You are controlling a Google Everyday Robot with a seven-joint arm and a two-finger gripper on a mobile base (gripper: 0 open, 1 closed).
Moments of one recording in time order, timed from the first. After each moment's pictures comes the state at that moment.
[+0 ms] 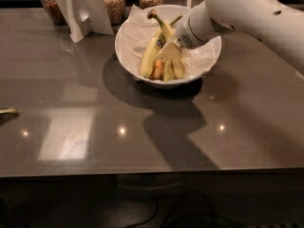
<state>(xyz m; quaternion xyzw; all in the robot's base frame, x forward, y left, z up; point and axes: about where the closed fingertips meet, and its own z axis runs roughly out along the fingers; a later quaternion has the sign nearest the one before) 0.695 -0.078 0.915 -0.46 0.78 0.01 0.42</state>
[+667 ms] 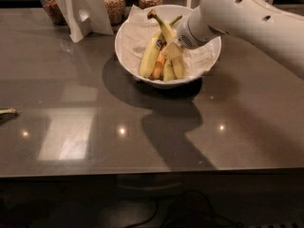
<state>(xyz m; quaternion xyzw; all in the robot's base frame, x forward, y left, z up) 0.709 -0.093 0.908 -0.42 0.80 -0.03 0.41</state>
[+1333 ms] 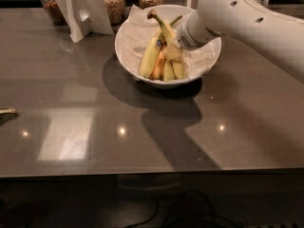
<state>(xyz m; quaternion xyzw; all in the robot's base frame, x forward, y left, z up) 0.719 -0.099 0.895 -0.40 0.82 -0.03 0.40</state>
